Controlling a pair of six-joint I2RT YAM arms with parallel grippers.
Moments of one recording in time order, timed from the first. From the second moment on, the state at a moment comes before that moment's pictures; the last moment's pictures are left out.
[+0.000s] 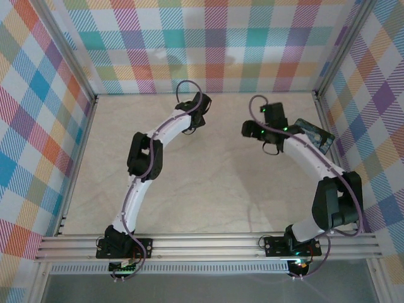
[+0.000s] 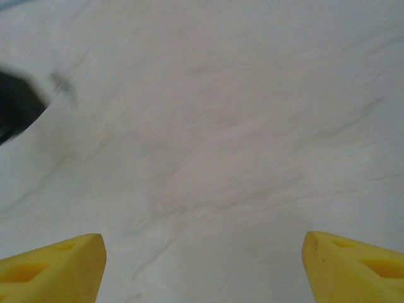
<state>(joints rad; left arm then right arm) -0.51 2.41 2.15 -0.82 -0.39 -0.81 0.25 1.51 1.19 -0.49 0.00 0.38</state>
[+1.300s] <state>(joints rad) -0.61 1.78 1.50 -0.71 -0.25 -0.60 0.28 1.56 1.14 -0.65 -0.49 0.48</state>
